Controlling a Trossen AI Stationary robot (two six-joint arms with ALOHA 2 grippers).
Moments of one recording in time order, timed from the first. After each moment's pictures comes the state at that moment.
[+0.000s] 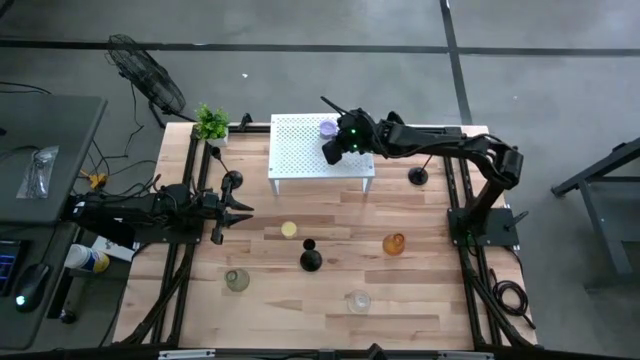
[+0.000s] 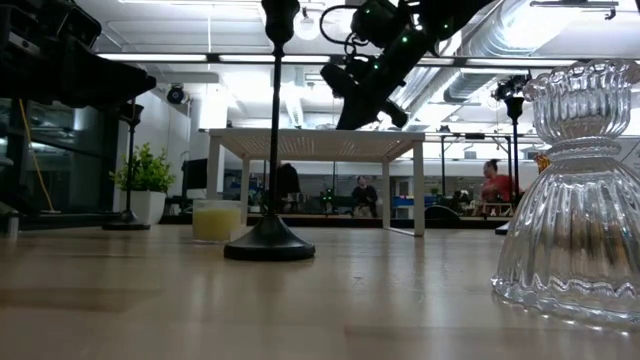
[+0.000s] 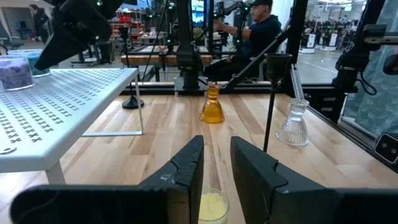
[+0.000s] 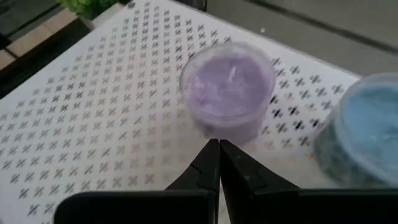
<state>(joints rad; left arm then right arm) -0.04 0.01 0.01 0.00 0.01 0.00 -0.40 1.72 1.32 -0.27 0.22 0.41</state>
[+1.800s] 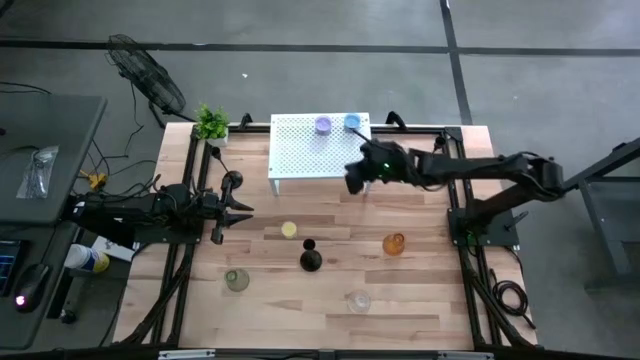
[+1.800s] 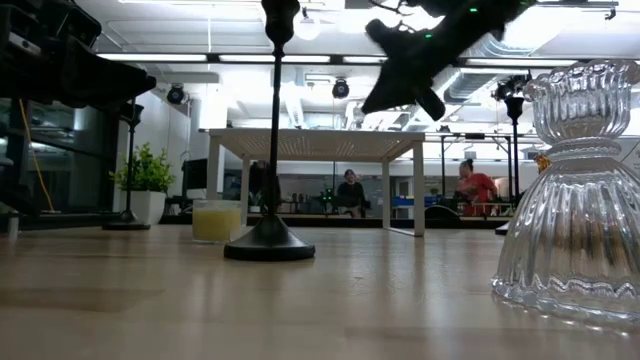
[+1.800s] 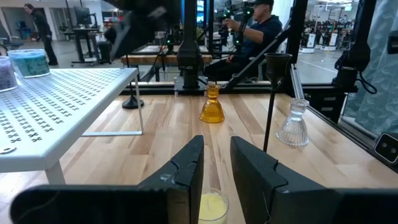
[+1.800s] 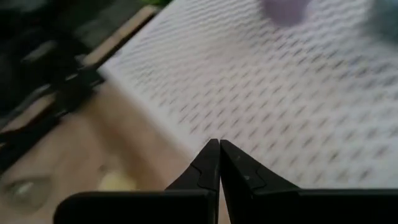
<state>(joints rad) -0.04 0.01 0.01 0.00 0.01 0.00 -0.22 1.37 0.93 -0.10 0.16 0.60</state>
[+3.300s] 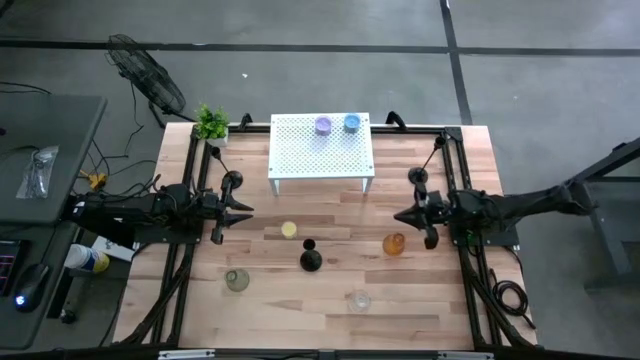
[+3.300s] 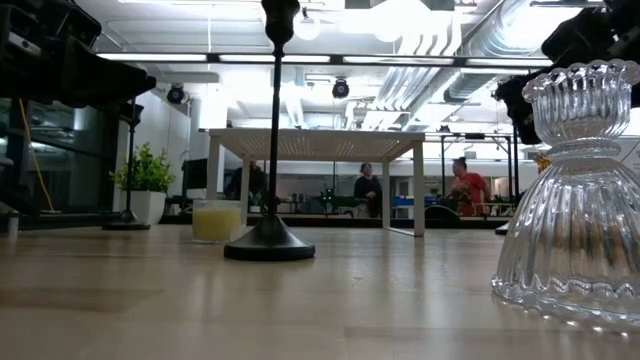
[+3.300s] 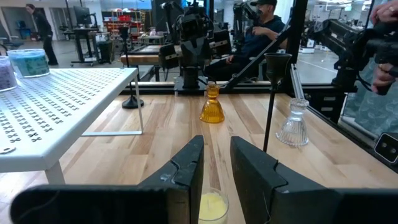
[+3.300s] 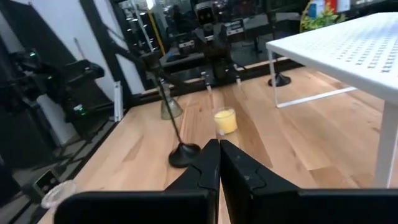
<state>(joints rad) -0.04 0.01 0.01 0.00 0.01 0.00 0.09 0.33 0.01 0.28 0.03 0.26</state>
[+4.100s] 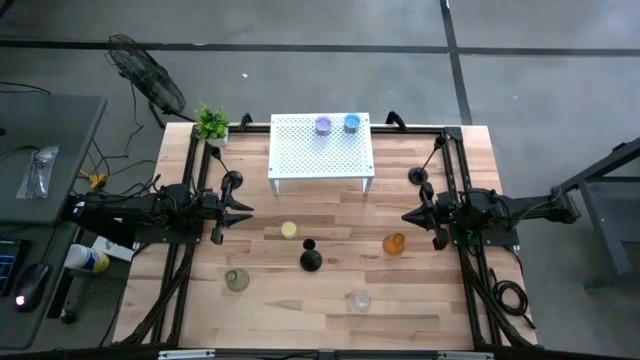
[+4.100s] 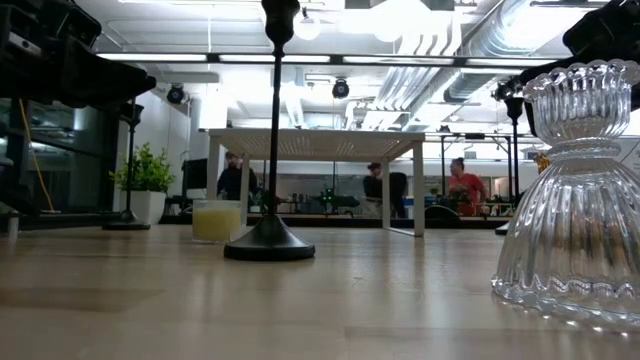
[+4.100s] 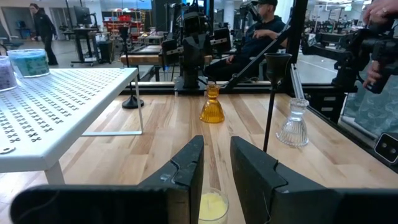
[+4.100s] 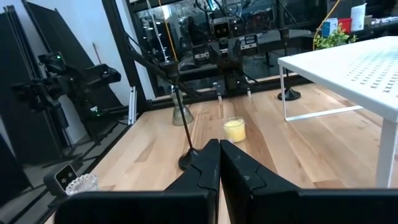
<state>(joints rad) -0.04 0.01 0.01 0.00 0.01 0.00 0.09 0.03 0.01 0.02 -0.01 0.21</state>
